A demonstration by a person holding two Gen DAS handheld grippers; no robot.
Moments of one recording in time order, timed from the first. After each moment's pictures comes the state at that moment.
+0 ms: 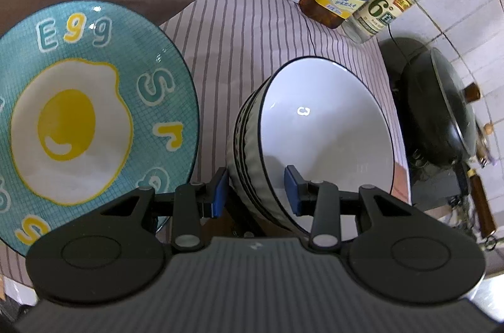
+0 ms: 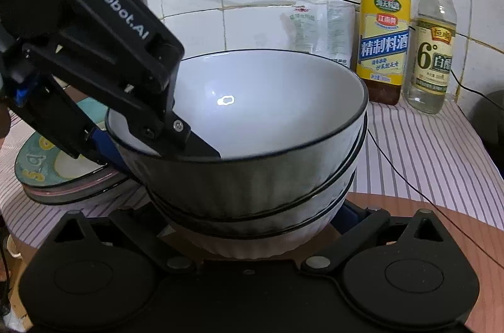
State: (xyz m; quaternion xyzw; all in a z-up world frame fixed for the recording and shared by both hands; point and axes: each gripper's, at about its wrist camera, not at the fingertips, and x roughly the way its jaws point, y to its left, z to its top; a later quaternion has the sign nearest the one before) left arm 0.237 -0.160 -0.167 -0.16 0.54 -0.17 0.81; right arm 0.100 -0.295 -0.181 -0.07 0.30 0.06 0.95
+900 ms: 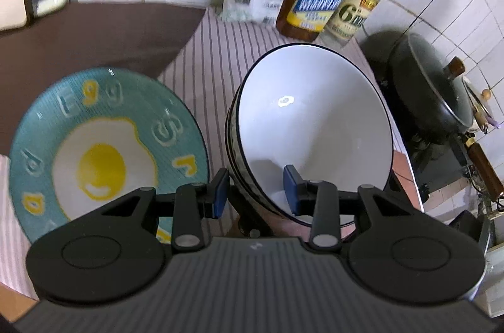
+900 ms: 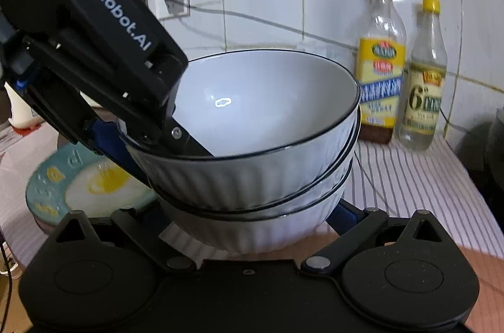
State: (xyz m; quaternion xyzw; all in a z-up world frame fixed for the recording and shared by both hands) left arm 0.222 -0.156 -0.115 -0.08 0.50 -0.19 0.84; right arm 0.088 -0.269 -0.159 -0.09 0.24 0.05 0.97
